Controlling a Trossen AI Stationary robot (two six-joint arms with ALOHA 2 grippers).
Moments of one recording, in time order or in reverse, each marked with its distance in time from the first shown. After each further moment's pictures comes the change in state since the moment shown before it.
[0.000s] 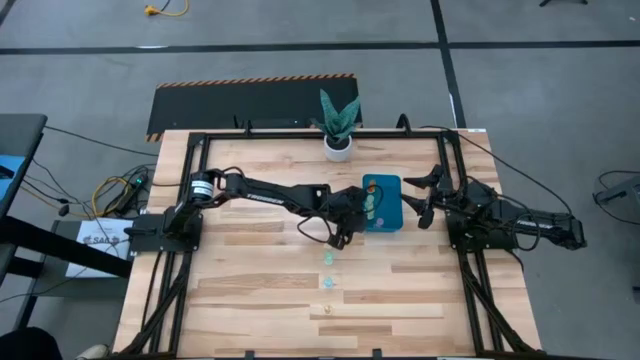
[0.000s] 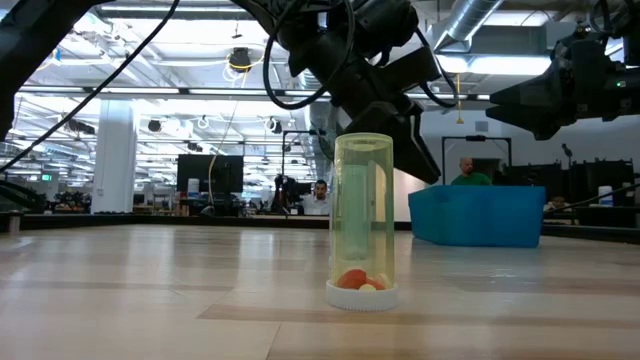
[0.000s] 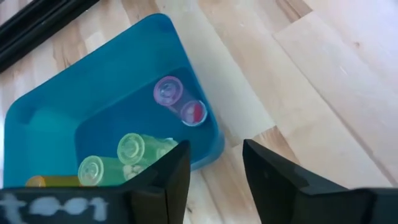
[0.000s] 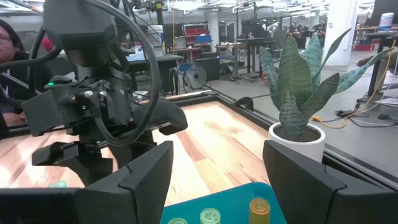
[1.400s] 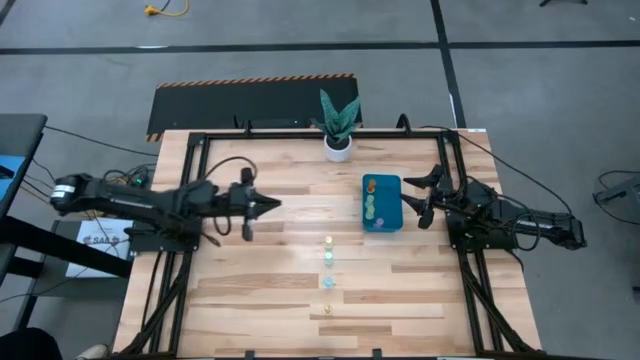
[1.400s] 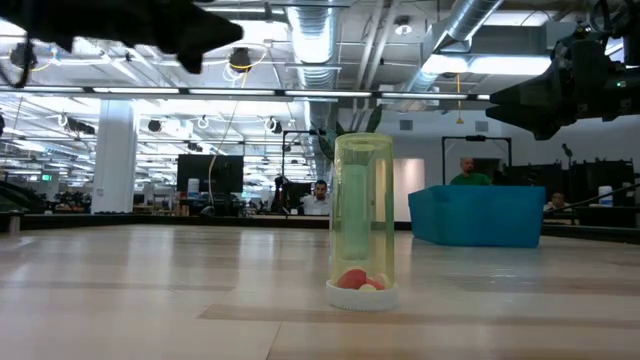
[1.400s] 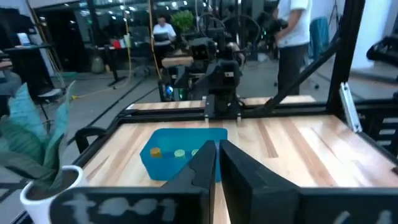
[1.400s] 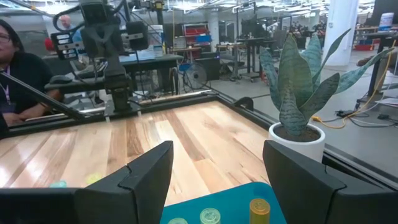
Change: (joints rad) left arm -0.048 -1.291 -1.245 0.737 -0.142 -0.482; right arm 0.000 0.000 0.000 0.000 0.000 0.000
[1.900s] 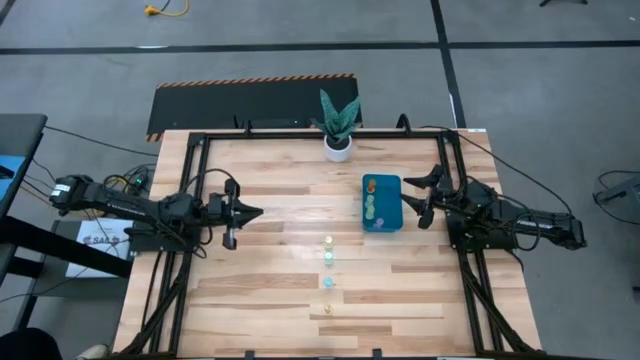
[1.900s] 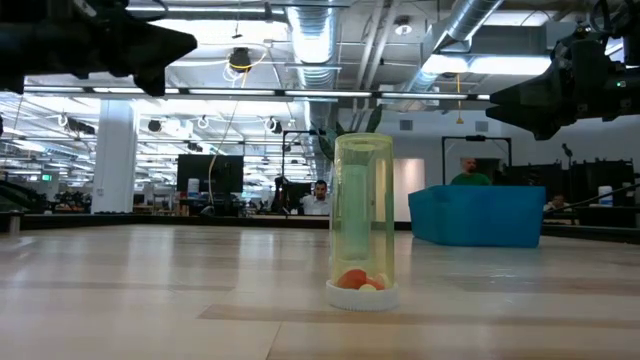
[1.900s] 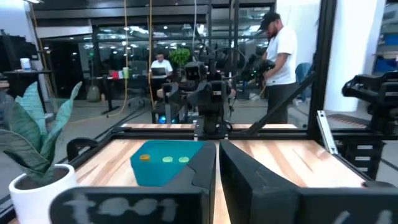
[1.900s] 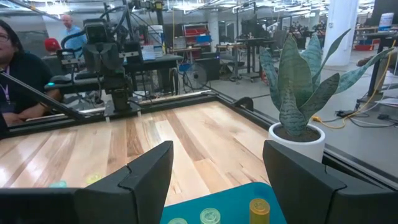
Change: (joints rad) left arm -0.106 -0.218 -0.314 0.270 -0.076 -0.034; right arm 0.000 0.000 0.000 0.000 0.000 0.000
